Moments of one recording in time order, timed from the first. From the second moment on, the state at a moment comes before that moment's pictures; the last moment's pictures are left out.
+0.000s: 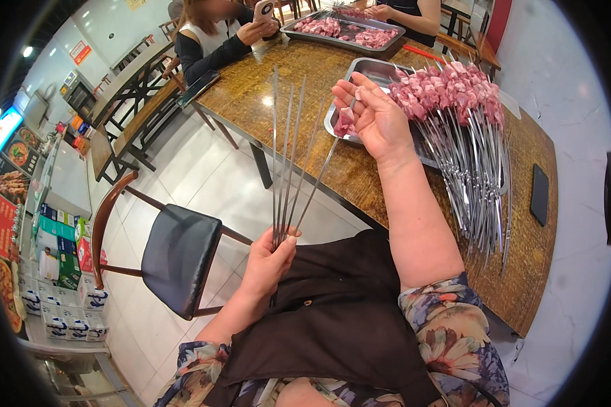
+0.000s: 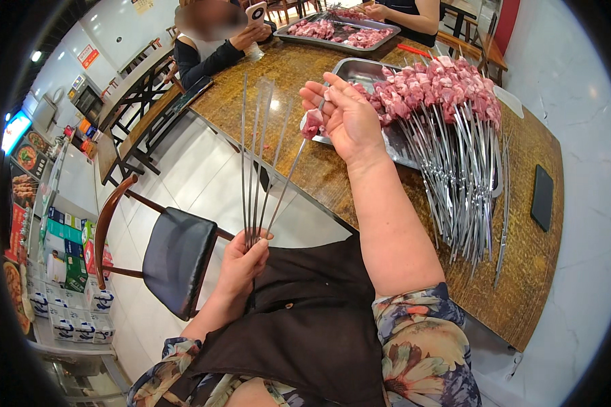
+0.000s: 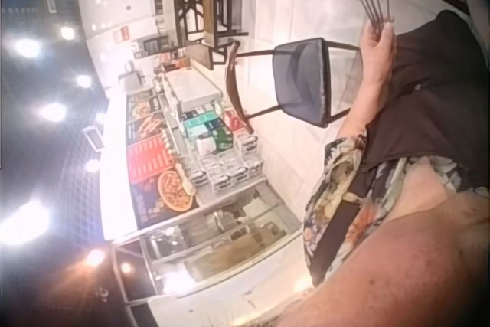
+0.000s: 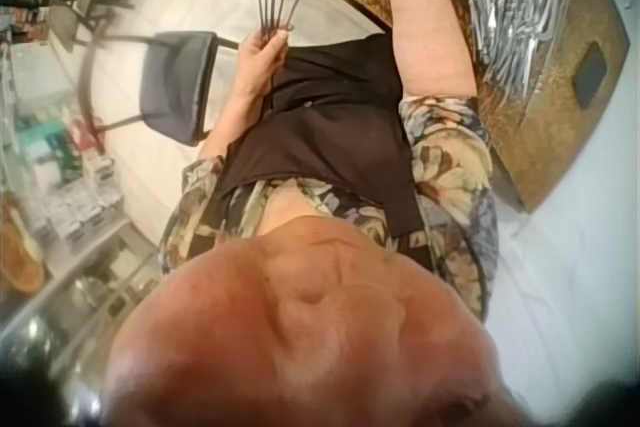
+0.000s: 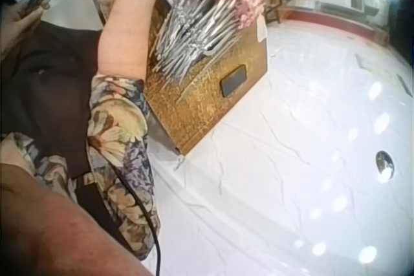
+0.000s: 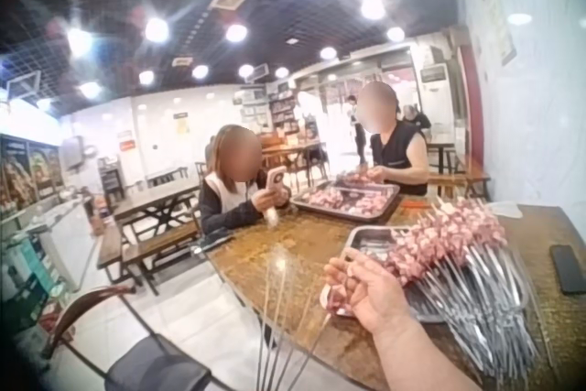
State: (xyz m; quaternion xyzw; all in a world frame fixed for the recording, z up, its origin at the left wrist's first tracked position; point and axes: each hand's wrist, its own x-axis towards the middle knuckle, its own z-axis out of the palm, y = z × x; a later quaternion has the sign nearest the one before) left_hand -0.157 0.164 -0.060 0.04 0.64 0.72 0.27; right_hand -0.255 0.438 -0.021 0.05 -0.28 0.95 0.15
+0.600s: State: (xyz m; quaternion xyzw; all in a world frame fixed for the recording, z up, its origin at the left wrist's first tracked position) left_hand -0.156 0.165 -0.064 0.05 0.64 0.72 0.26; right_hand -0.251 0.430 -0.021 0.01 -0.29 0.95 0.13
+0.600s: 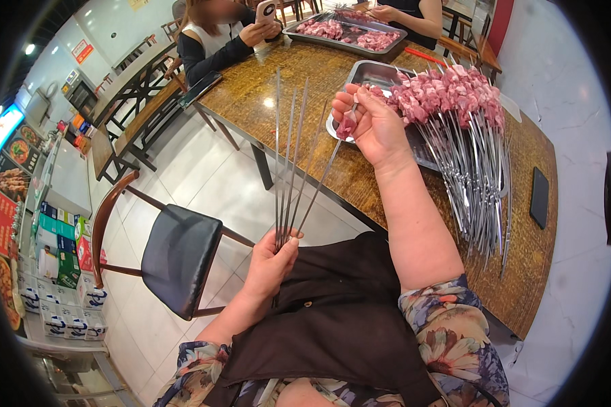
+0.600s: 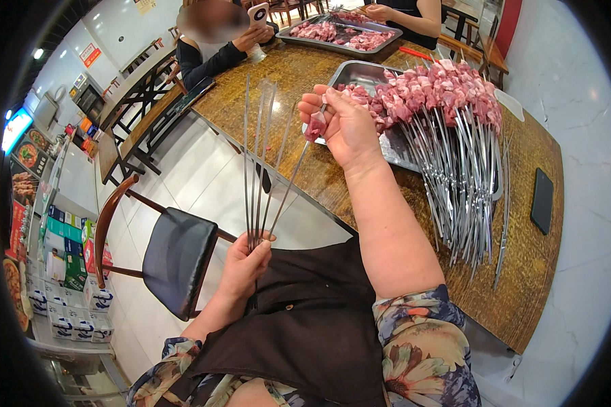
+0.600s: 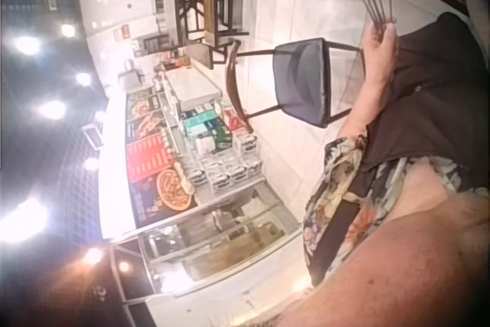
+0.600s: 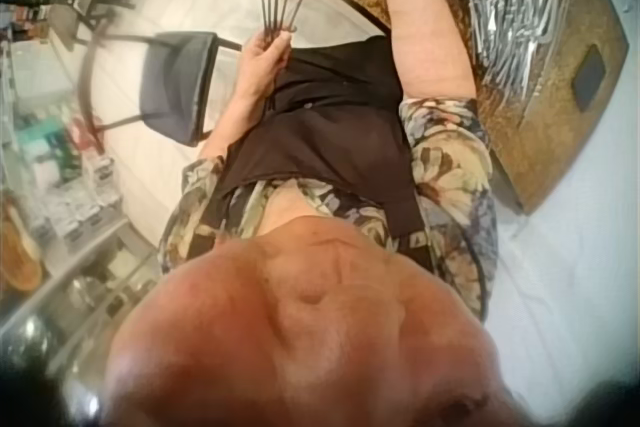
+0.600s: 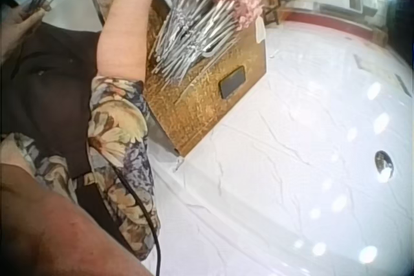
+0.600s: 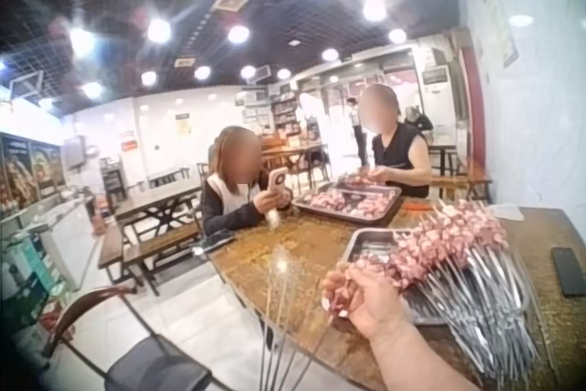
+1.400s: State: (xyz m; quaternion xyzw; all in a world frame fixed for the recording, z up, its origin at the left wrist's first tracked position) left_hand -0.160 0.178 -0.053 0.04 0.62 0.74 0.26; right_hand -0.248 0.416 -0.016 0.03 -0.35 0.93 0.11
